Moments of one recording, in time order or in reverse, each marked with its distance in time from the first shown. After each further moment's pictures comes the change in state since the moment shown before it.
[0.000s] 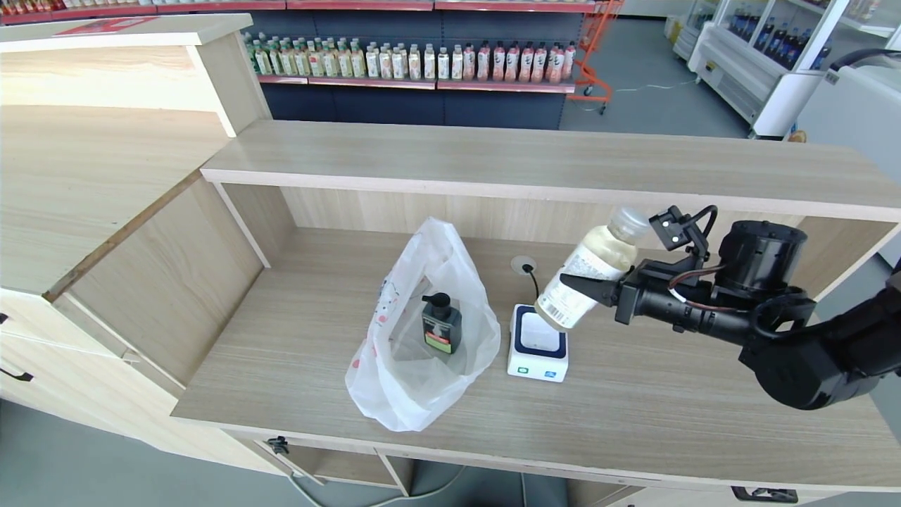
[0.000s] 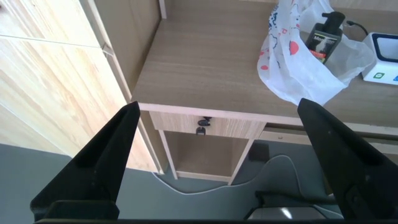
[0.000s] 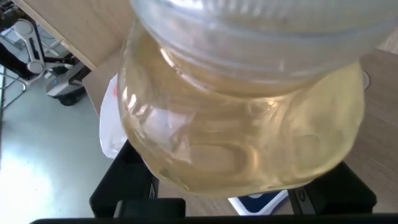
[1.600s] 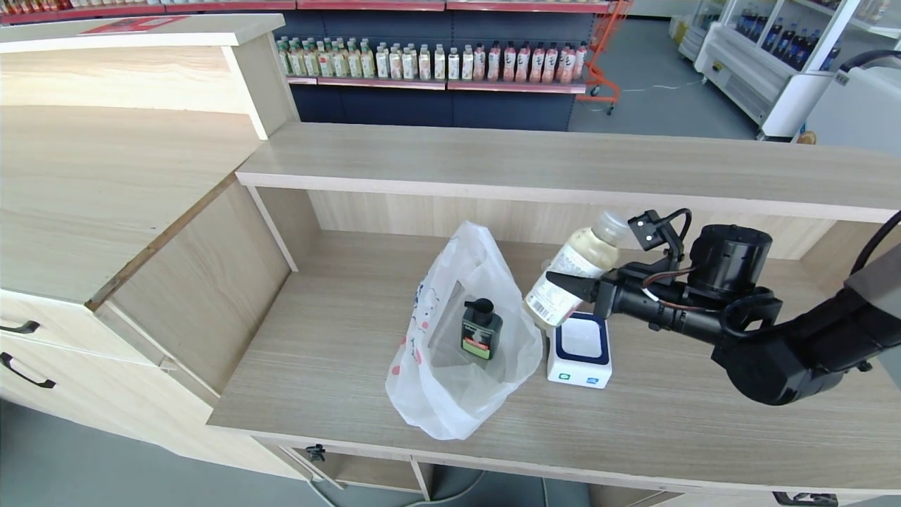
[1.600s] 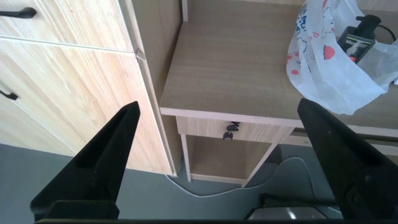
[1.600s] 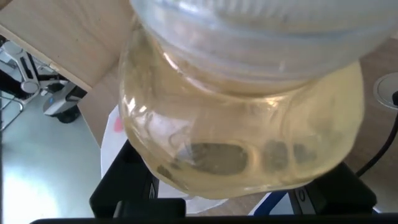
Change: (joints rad) left arm 0.000 0.000 0.000 0.000 0.000 0.001; right arm 0.043 0.075 -0.066 -0.003 -0.099 0.064
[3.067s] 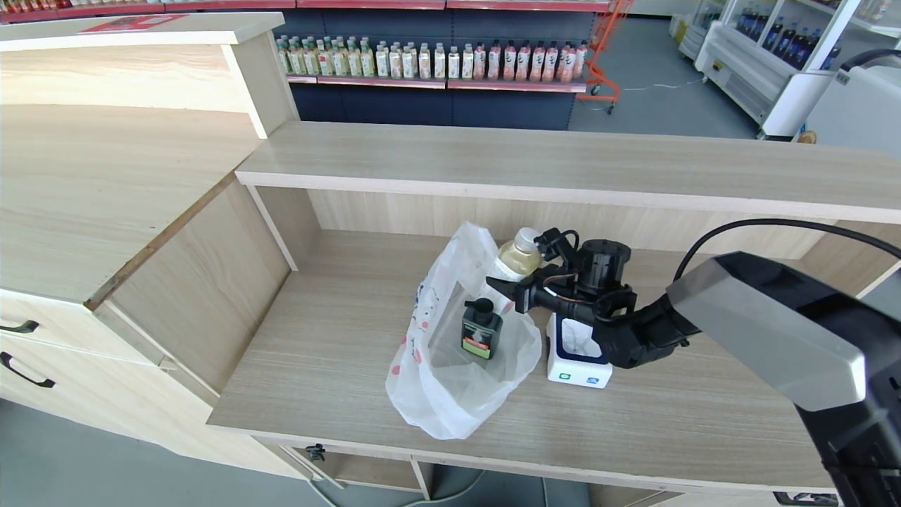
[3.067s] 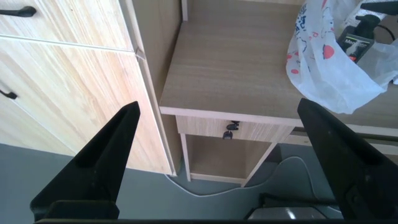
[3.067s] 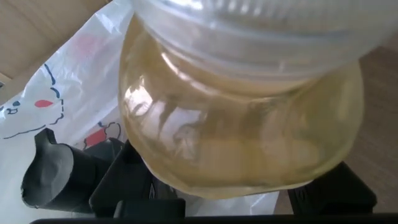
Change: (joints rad) left arm 0.000 0.000 0.000 0.000 0.000 0.000; right arm 0.097 0.453 -0.582 0.135 -0.116 -0.150
